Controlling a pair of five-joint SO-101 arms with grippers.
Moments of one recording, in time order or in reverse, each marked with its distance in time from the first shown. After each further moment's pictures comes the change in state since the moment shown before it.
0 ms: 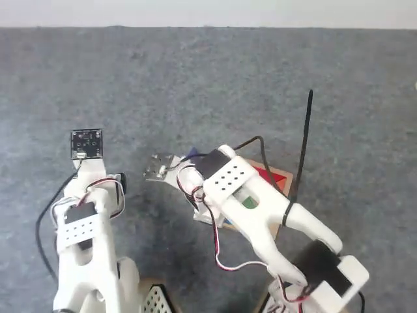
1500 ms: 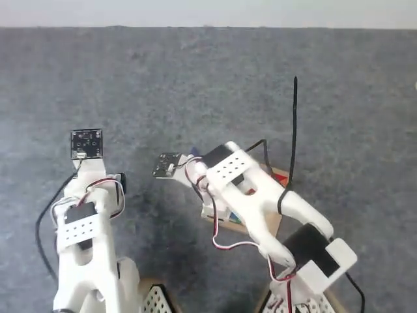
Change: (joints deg) left arm 0.0 0.0 0.0 0.0 0.0; right arm 4.9 7.9 1.2 -6.1 7.5
